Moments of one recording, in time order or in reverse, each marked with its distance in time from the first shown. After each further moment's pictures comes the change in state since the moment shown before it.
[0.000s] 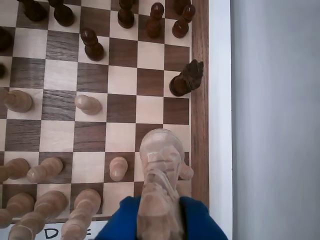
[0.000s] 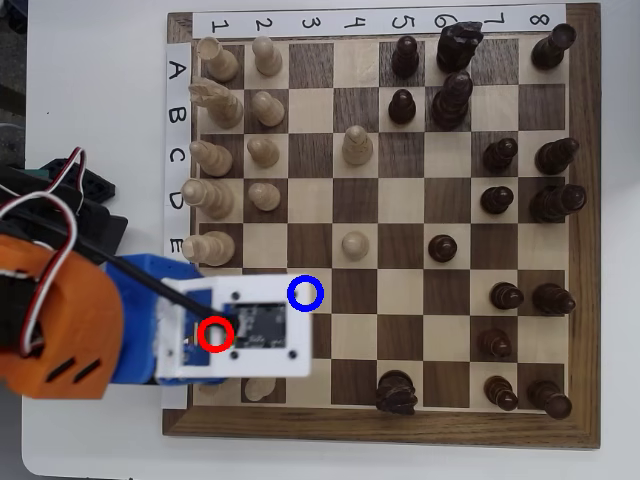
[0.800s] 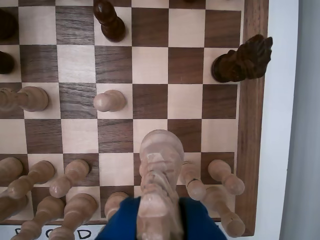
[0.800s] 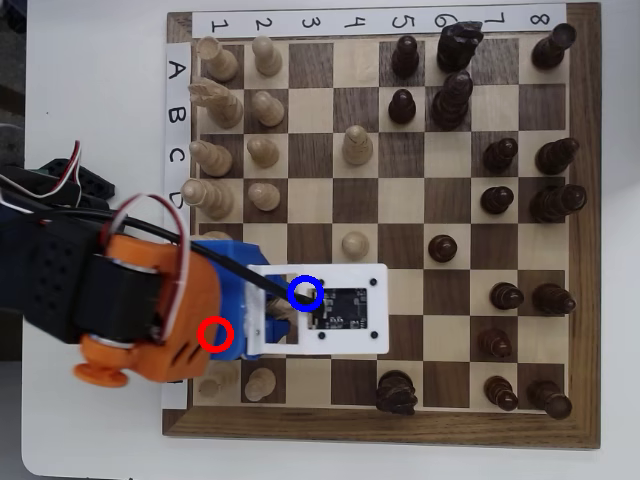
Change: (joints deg) arm -5.3 -13.0 0.5 0.0 9.3
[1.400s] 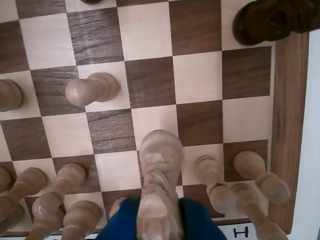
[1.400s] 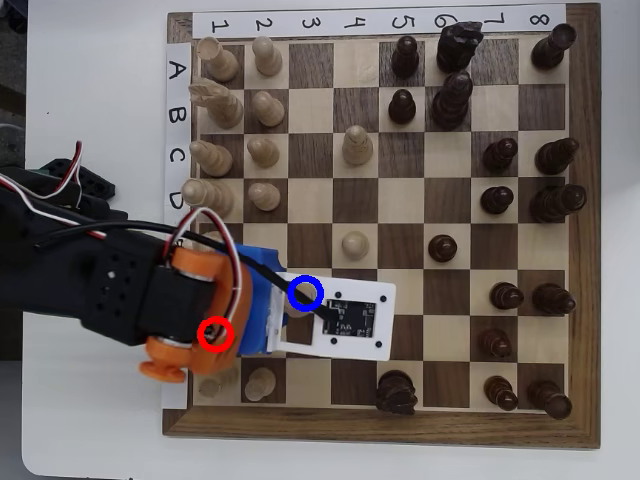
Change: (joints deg) arm 0.0 -2.0 13.9 -7.4 5.7
